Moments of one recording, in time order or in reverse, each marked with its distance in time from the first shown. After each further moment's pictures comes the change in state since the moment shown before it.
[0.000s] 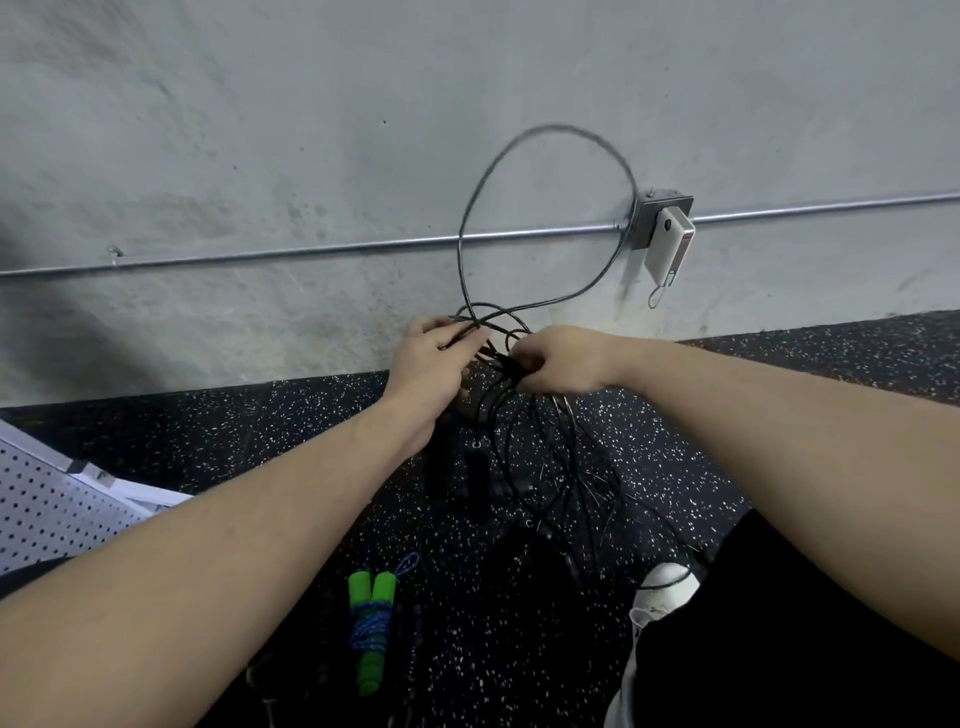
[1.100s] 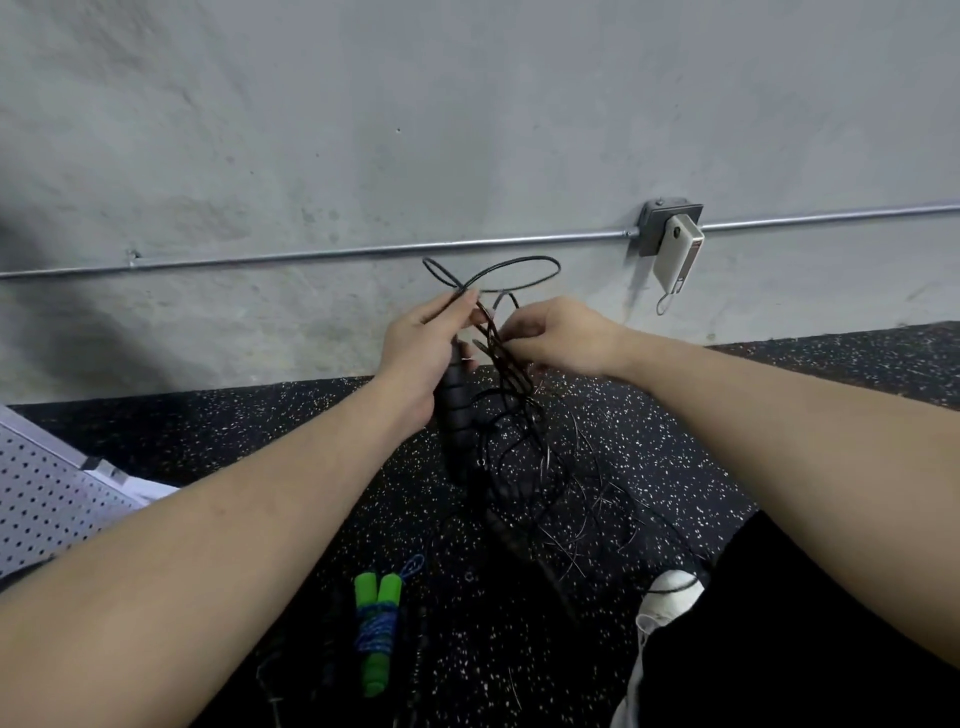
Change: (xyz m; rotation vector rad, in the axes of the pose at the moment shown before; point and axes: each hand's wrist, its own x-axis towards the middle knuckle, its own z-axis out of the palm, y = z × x) left_hand -0.007 0.035 -0.010 -0.265 -0.031 -0.053; right_hand 0.001 -0.014 -0.007 0.386 0.219 -0.045
